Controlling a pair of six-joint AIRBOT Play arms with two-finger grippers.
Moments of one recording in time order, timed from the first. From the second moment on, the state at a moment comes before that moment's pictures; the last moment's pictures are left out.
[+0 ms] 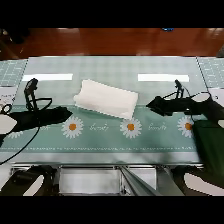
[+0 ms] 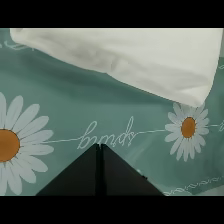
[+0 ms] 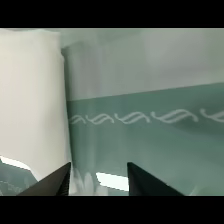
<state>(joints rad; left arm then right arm) -0.16 -0.68 0.57 1.02 -0.92 -1.64 -0.05 -1.32 0.70 -0.61 0.87 1.26</state>
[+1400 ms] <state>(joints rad) -0.19 -0.69 0.53 1.00 -0.80 -1.66 0.24 -1.67 1.91 -0.87 1.33 1.53</state>
